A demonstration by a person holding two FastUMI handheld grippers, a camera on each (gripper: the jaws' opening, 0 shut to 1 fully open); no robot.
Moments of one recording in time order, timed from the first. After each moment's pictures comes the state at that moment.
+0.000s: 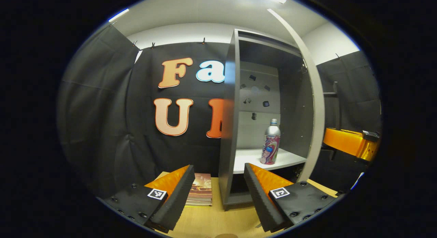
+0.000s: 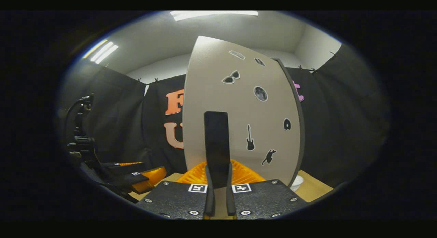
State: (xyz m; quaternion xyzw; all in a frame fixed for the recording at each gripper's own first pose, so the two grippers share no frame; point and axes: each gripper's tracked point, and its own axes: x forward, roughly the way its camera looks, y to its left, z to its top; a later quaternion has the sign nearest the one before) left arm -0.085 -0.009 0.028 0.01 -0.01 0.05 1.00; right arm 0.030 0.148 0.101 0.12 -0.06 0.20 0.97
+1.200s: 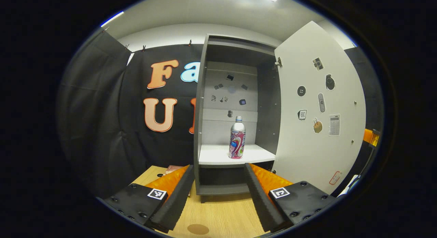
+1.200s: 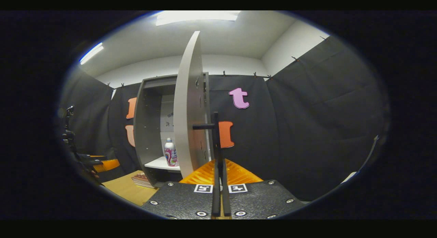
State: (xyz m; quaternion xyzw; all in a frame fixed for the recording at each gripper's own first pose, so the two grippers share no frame) left arm -0.131 -0.125 0.017 0.01 0.00 0.03 1.00; right arm 0.032 0.053 0.089 0.12 -0.07 0.07 0.99
